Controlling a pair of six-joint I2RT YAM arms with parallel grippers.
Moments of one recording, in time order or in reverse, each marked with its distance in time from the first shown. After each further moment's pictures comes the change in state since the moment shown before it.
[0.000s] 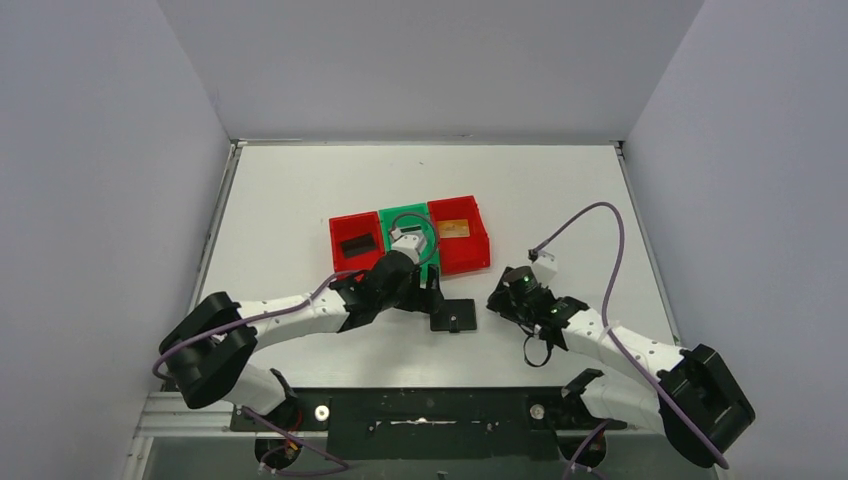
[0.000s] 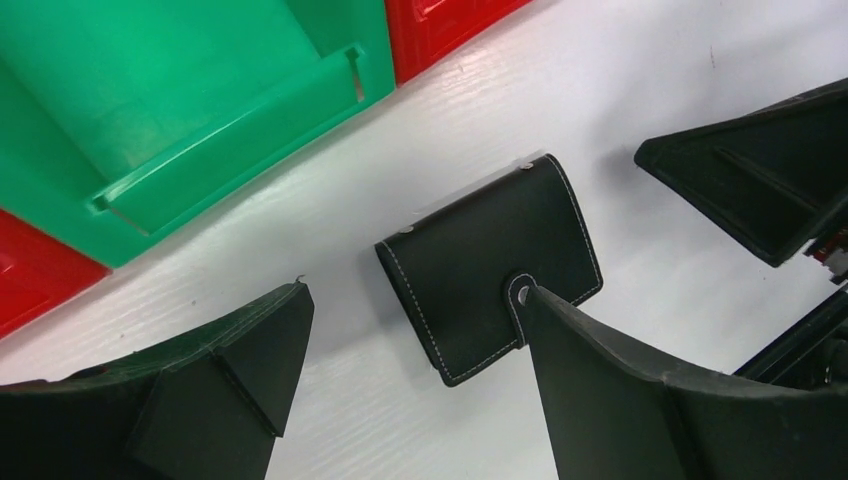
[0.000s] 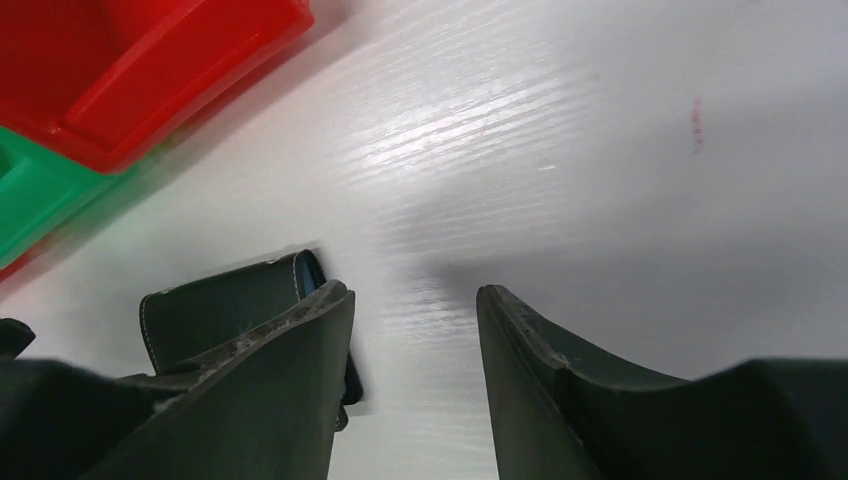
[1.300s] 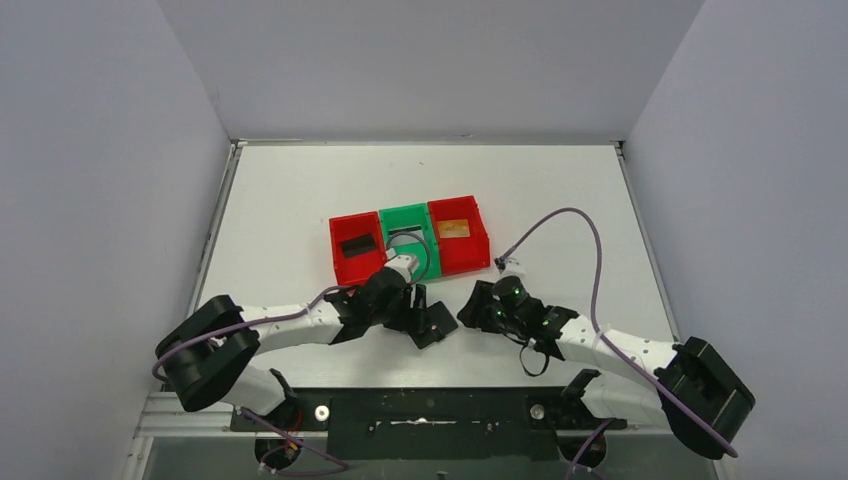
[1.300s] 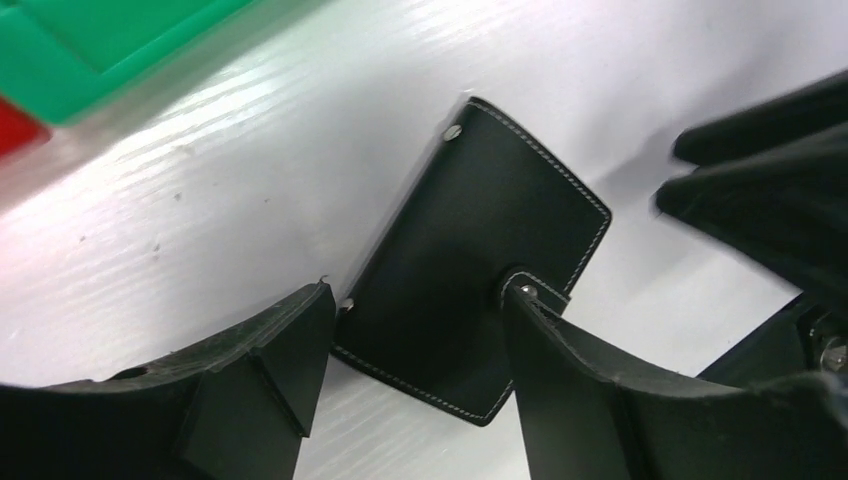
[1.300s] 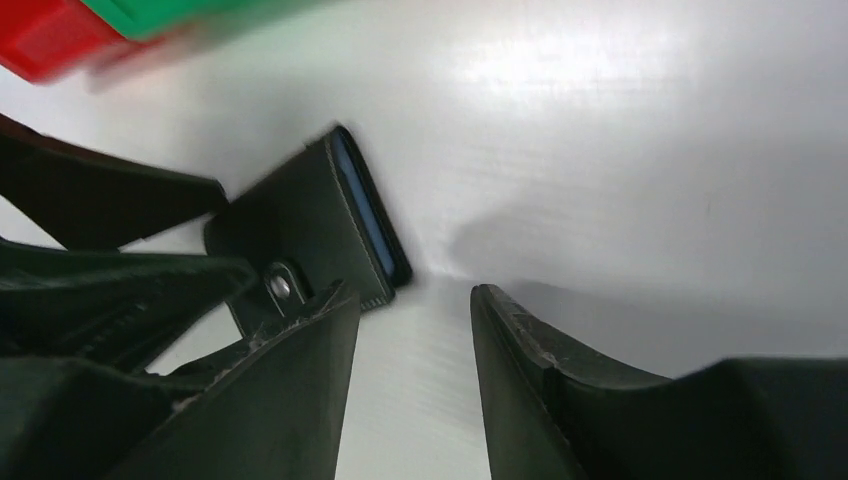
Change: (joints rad) left arm 0.004 -0.043 -0.165 0.031 0.068 -0.029; right arm 0.097 0.044 -0.001 0.208 -0.261 -0.133
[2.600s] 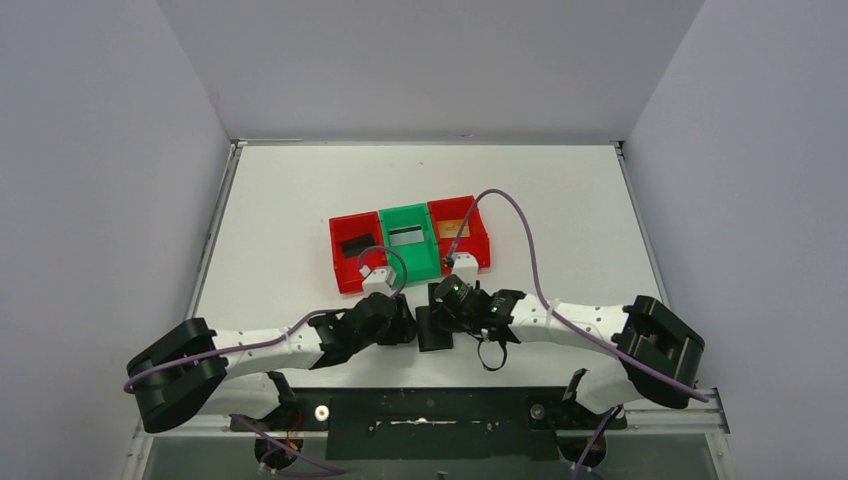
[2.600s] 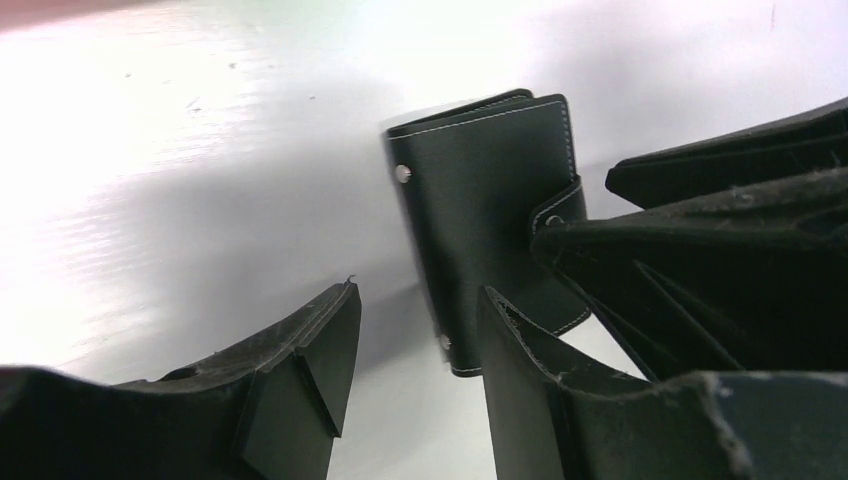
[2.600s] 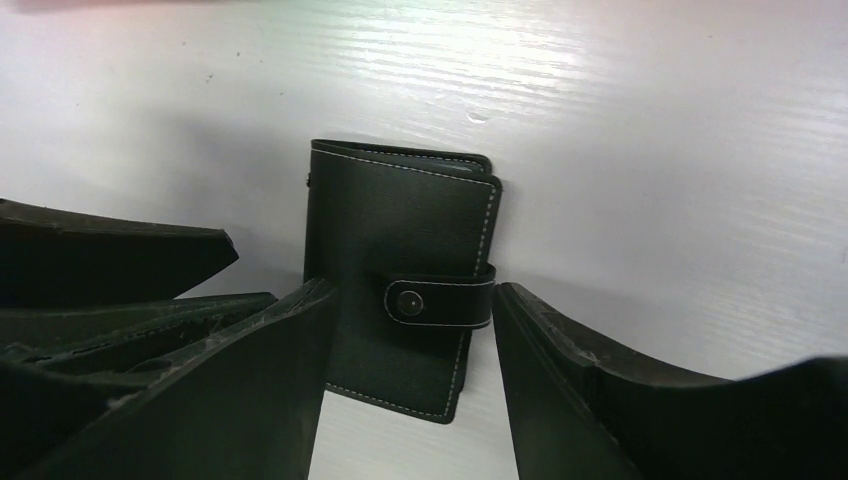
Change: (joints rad) left arm -0.120 -0.160 -0.140 0.043 -0.201 -0.278; right arm 0.263 0.267 0.281 -0.223 0.224 0.012
